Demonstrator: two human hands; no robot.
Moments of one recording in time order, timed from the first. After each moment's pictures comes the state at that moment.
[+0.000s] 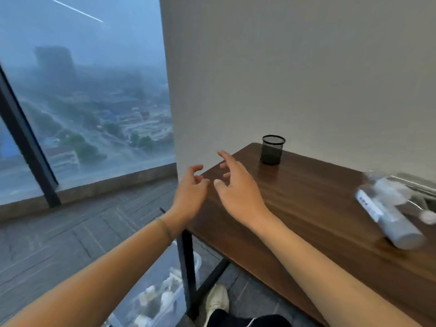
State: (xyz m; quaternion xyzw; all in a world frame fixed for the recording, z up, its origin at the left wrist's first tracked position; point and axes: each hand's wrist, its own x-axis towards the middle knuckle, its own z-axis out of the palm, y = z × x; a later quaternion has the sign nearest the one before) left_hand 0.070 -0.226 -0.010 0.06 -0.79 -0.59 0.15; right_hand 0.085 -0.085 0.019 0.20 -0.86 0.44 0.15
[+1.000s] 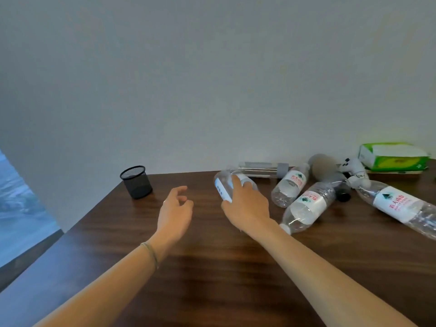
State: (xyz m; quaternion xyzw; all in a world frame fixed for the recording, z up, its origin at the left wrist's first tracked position) left_hand 0.008 0.097 -0.006 -0.09 -0.86 -0.50 0.04; right_hand 0.061 0.271 -0.012 -0.16 -0.95 0.22 0.15
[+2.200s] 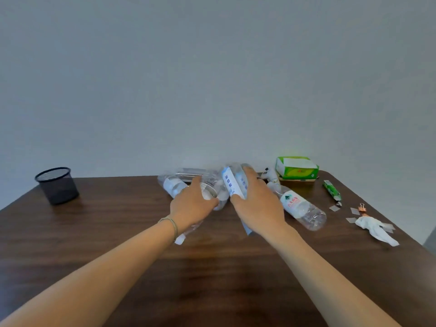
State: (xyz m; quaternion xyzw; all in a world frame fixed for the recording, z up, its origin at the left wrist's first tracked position) left_hand 0.069 0.269 0.002 -0.27 -0.91 -0.31 0.01; right_hand 0.215 0.375 0.042 -0.26 -0.90 0.24 0.24
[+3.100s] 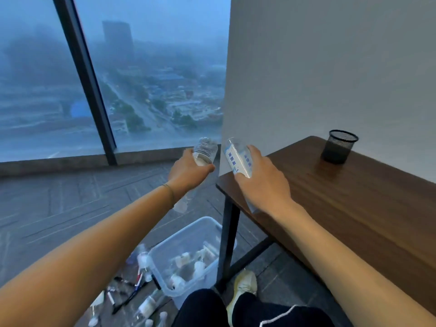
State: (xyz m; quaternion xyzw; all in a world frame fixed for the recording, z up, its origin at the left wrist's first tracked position) left_hand 0.088 -0.382 -0.031 0.23 -0.86 -0.42 0.16; right_hand 0.086 -0.181 0.004 0.21 -0.94 0.27 0.08
